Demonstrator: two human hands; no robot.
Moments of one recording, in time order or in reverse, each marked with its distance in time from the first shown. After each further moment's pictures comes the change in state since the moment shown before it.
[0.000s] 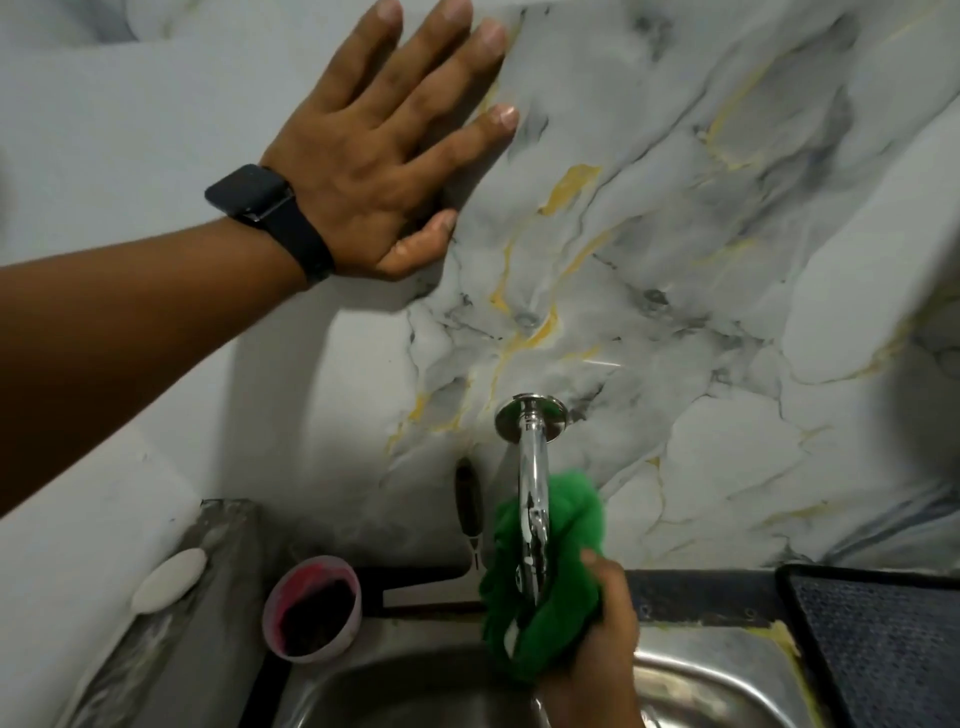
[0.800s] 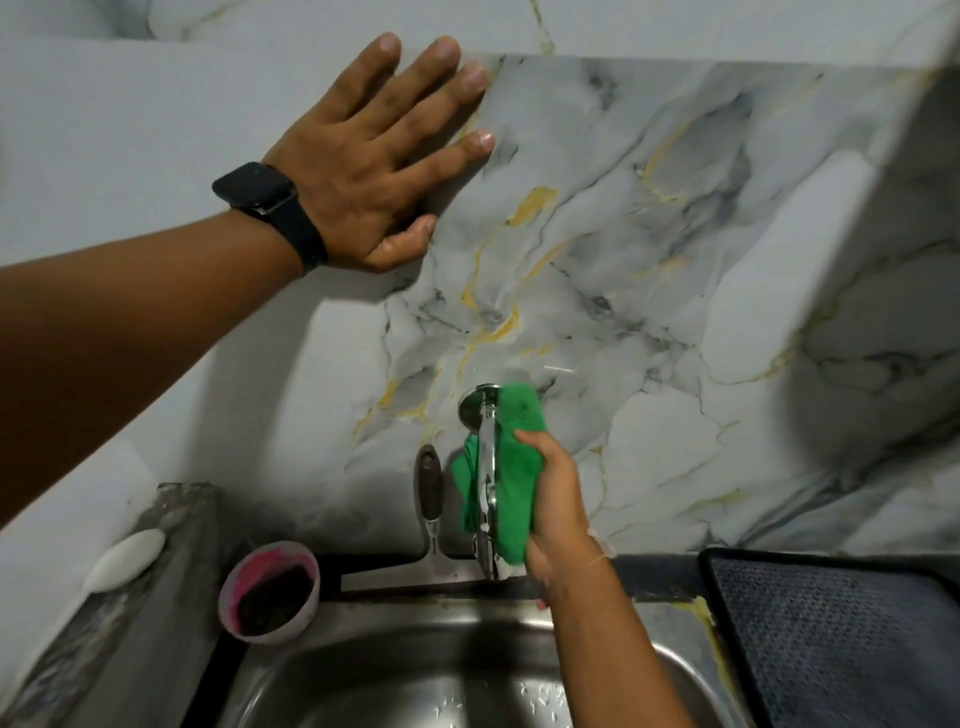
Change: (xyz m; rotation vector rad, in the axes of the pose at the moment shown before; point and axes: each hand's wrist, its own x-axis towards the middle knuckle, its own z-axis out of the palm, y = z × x) left_hand -0.002 0.003 0.000 -0.005 -0.008 -0.036; right_hand 0.048 -0.048 0.028 -0.309 -0.050 0.053
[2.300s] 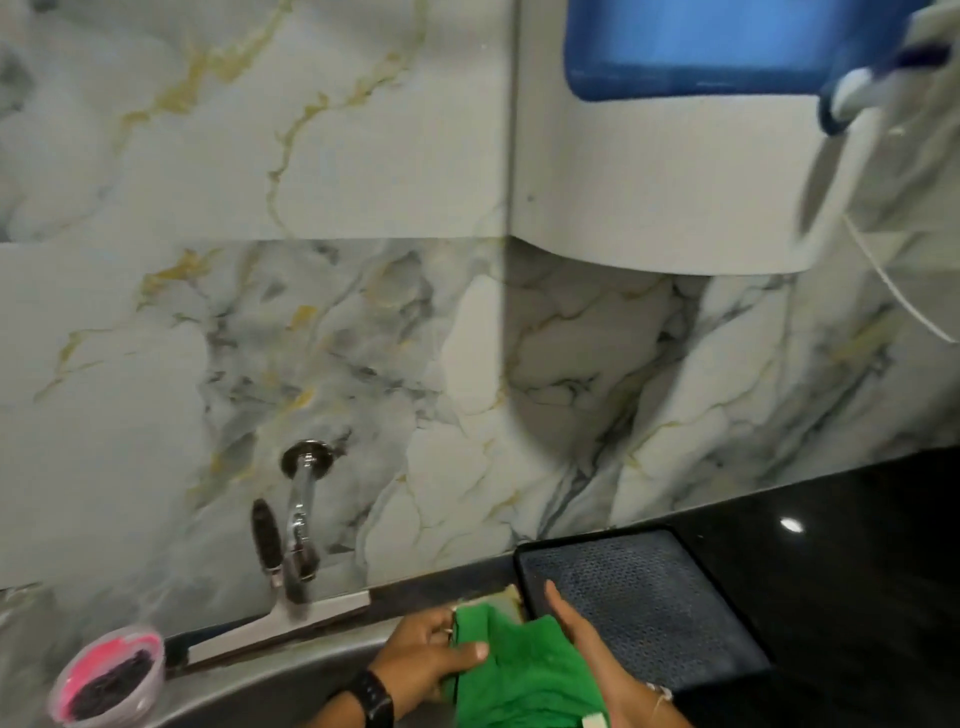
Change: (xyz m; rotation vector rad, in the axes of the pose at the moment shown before) left_hand 0.032 0.359 -0.252 -2.283 -1.149 -1.475; right_hand -0.219 -0.075 -0.195 -0.150 0.182 0.273
